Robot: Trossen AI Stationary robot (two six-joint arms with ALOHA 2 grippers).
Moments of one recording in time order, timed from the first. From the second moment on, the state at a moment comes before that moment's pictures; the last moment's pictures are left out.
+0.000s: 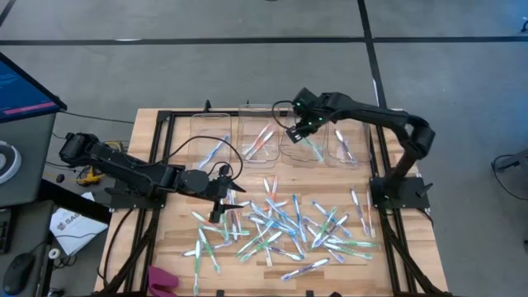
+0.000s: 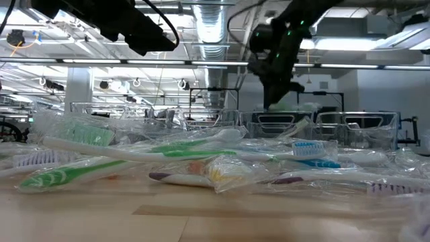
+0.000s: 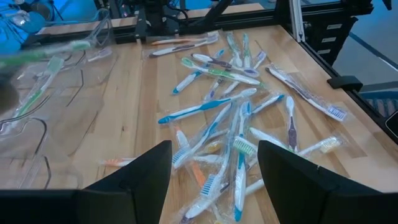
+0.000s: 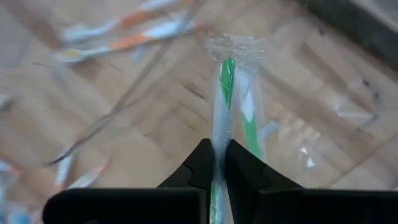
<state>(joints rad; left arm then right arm) -0.24 1.17 0.61 0.13 -0.15 0.02 -0.54 1.72 1.39 -0.87 -0.03 0.38</state>
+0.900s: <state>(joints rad) -0.25 1.17 0.59 0.13 -0.09 0.06 -0.36 1.70 1.74 -1.37 -0.01 0.45</state>
